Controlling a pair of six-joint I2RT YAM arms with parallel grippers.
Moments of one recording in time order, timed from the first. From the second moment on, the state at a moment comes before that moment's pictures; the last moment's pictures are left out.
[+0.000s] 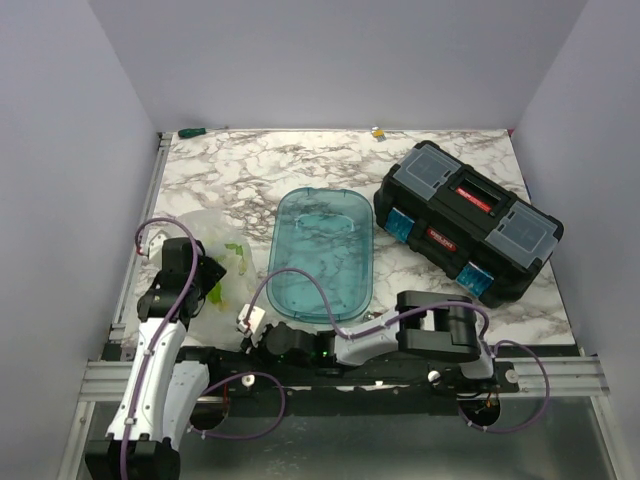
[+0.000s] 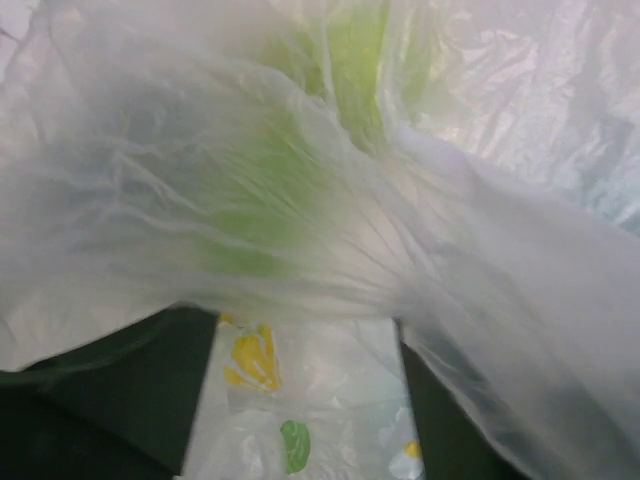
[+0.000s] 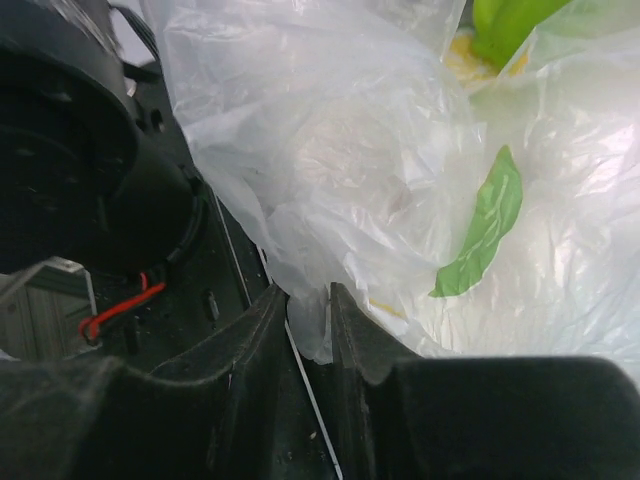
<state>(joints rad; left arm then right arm) -0.01 0.71 0.60 -0.71 -0.17 -0.77 1.51 2.05 1.04 0.63 0.23 0.22</state>
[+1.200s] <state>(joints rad) -0.03 1.02 0.69 -0.62 -0.26 -0.65 1.51 2.00 1.01 0.68 0.21 0.24</state>
